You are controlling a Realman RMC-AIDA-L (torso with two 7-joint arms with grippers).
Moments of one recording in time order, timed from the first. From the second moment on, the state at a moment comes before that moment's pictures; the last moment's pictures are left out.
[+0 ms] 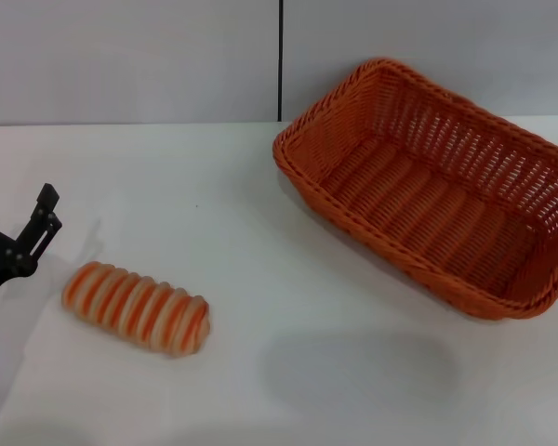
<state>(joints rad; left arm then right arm) -0.16 -2.06 -0.66 -0.12 2.36 1.51 -0.20 0.79 1.76 2.49 0.95 -2.55 1.71 -0.89</state>
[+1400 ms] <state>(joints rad) -0.18 -2.06 -0.66 -0.13 2.36 1.53 -0.20 0.80 1.81 2.44 0.55 -2.42 1.30 -1.20</state>
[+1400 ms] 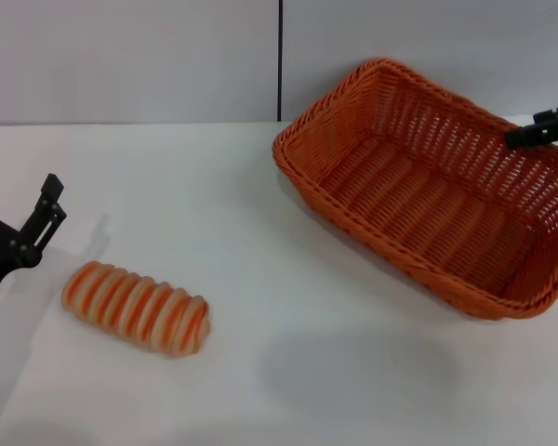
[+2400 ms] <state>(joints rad) -0.20 -2.06 -0.67 -0.12 2.36 1.53 -0.20 0.82 1.87 2.43 0.47 -2.42 1.19 -1.22</state>
